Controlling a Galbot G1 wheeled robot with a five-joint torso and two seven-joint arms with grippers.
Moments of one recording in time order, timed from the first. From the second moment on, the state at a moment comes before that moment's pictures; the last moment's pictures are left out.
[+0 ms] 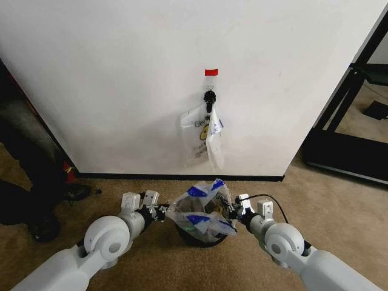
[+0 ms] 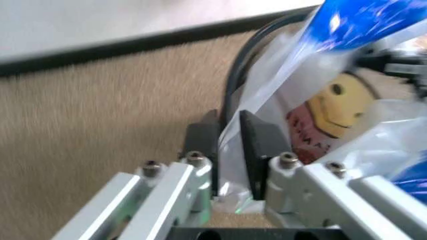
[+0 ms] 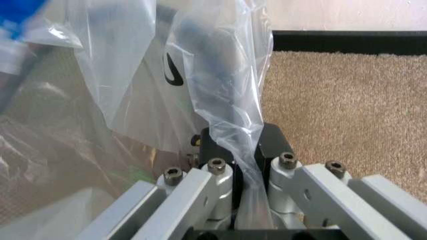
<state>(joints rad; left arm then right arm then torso) 1.09 -0.72 -0.04 -2.19 -1.05 0.65 -0.42 -1.03 0.83 -0.10 1.87 1.02 -0.35 0.29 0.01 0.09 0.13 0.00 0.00</state>
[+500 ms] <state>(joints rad) 1.10 -0.63 0.11 -2.20 -0.07 0.26 -0.12 -1.05 0.84 -0.08 1.86 1.04 -0.36 0.30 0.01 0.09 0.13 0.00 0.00</state>
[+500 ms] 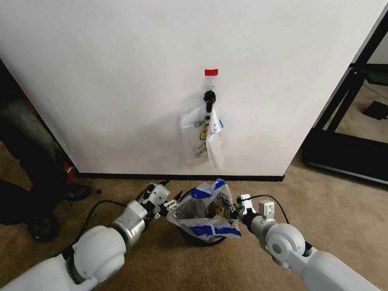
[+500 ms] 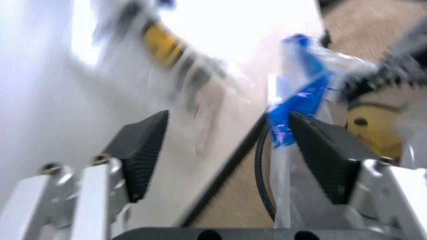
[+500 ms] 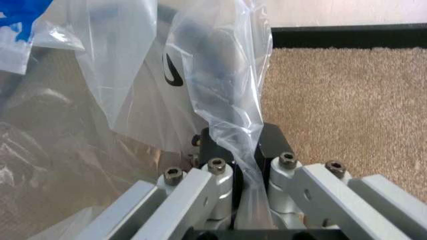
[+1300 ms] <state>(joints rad) 0.88 -0.76 0.39 -1.94 0.45 0.00 -0.07 -1.03 0.85 -0.11 1.83 1.05 -0.37 0.31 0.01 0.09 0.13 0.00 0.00</state>
